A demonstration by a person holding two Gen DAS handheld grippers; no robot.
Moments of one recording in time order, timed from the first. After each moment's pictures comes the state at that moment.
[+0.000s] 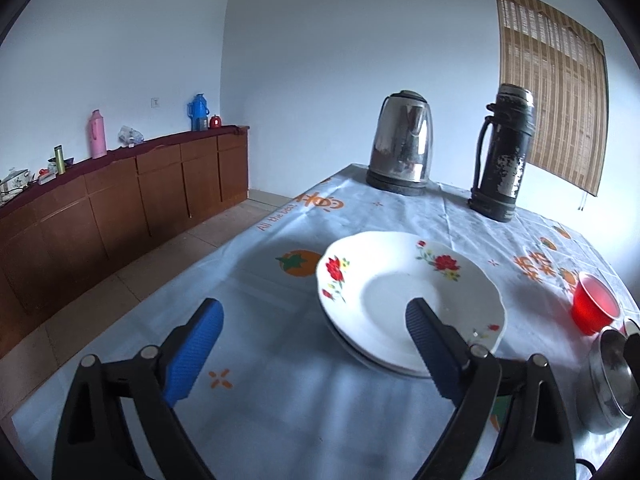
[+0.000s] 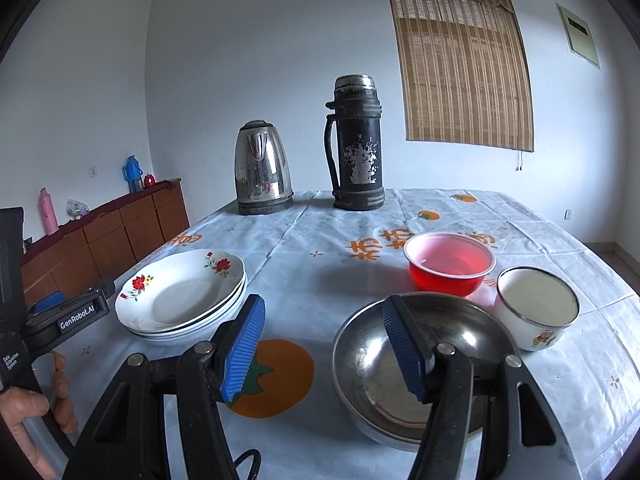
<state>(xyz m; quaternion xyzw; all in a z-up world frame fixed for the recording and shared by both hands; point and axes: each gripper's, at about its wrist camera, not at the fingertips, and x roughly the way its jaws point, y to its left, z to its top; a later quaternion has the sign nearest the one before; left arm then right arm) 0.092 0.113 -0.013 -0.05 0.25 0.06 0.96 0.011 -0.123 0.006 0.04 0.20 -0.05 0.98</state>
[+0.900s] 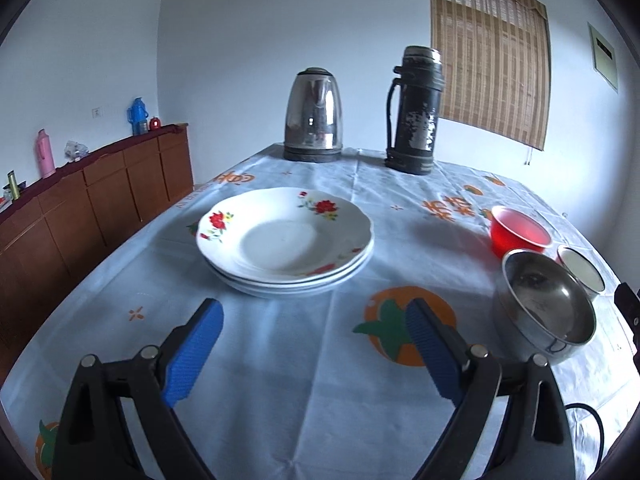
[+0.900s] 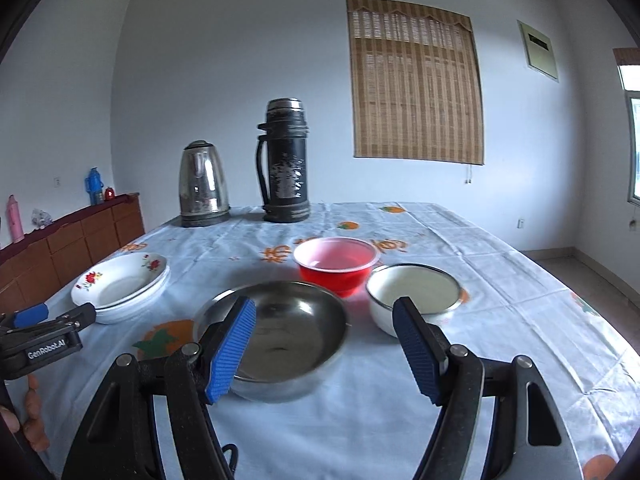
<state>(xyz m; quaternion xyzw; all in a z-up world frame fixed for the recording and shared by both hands) 0.043 0.027 -0.016 -0.01 0.28 -0.05 0.96 -0.066 -0.204 0.006 0.03 0.18 -0.14 0.97</state>
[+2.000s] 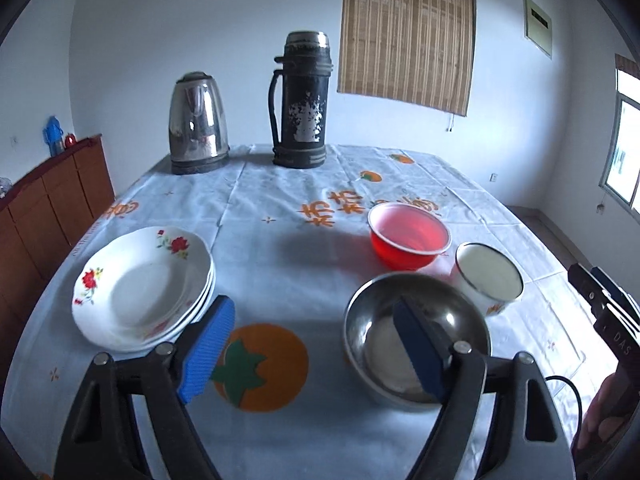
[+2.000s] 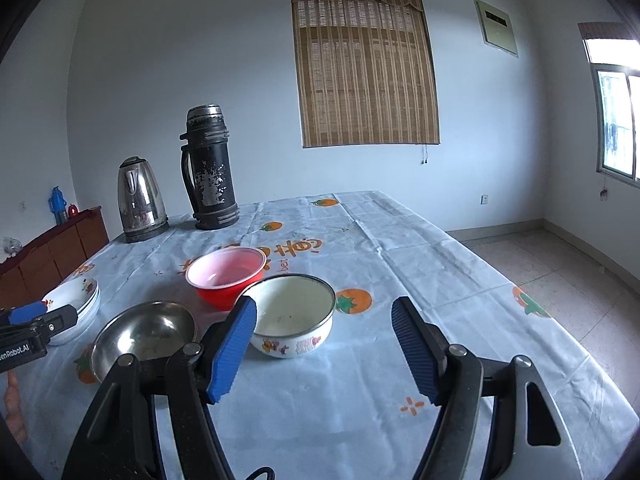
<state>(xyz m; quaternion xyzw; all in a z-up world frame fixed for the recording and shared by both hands) 0.070 -0.074 0.034 0.03 0.32 -0.19 0.93 -0.068 -0.319 0.035 0.07 0.20 -0.18 0.96</state>
